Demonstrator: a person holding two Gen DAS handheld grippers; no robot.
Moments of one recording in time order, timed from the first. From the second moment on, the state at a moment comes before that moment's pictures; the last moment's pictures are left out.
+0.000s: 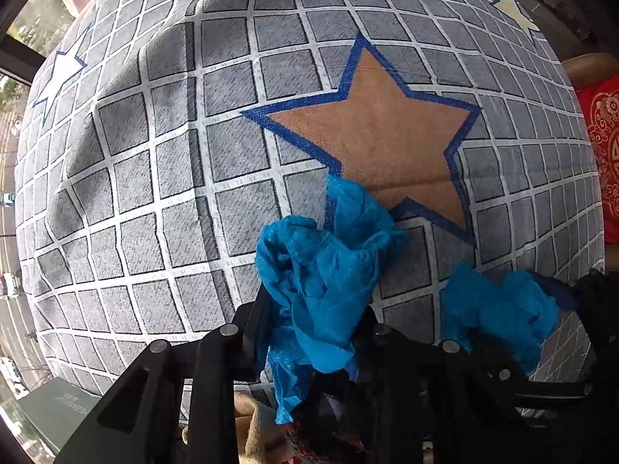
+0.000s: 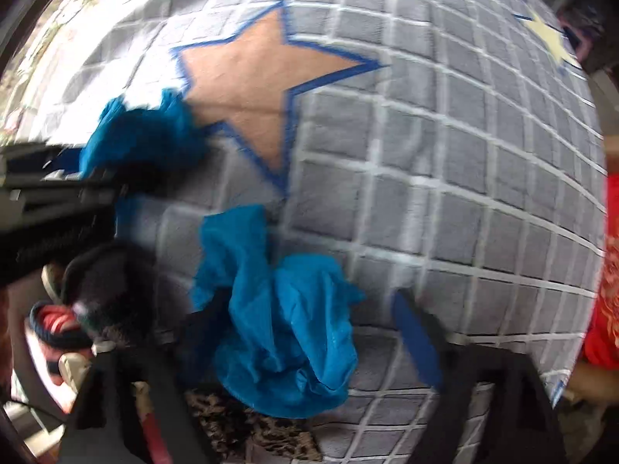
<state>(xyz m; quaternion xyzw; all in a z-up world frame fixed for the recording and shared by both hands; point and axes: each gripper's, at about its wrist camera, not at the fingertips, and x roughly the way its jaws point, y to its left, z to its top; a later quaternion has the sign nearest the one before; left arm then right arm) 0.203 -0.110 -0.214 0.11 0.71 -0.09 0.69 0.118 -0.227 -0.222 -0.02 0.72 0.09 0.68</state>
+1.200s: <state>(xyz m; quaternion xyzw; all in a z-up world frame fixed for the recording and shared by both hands) 0.032 0.016 -0.056 0.05 0.63 -0.09 0.77 0.069 -0.158 -0.059 0.08 0.65 0.22 0.72</state>
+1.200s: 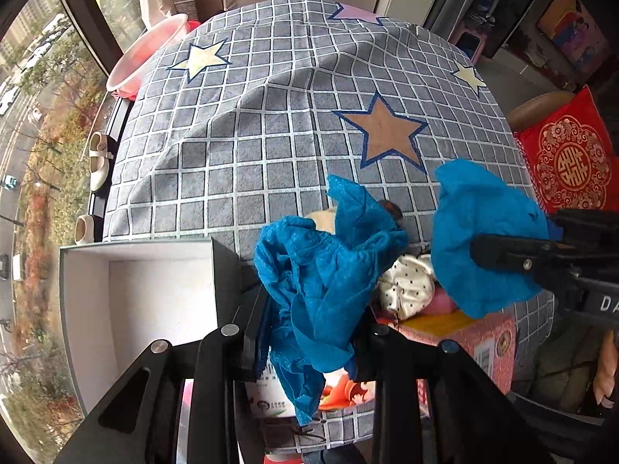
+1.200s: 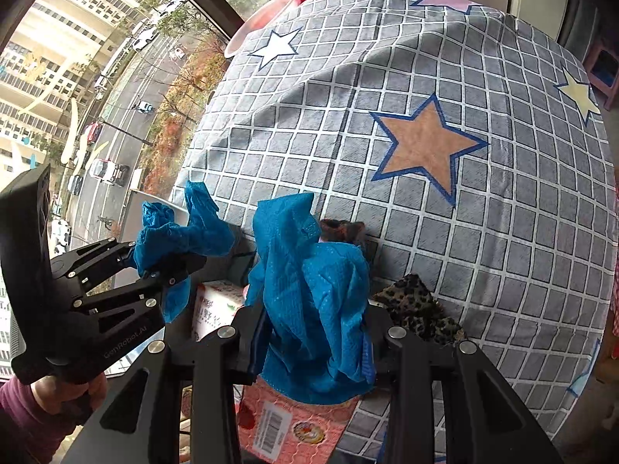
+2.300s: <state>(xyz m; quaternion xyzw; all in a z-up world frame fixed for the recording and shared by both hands) -0.086 0.108 -0.030 -0.02 0.63 -0.10 0.77 -0.056 -0.063 -0.026 0.04 0.68 0.22 0.70</state>
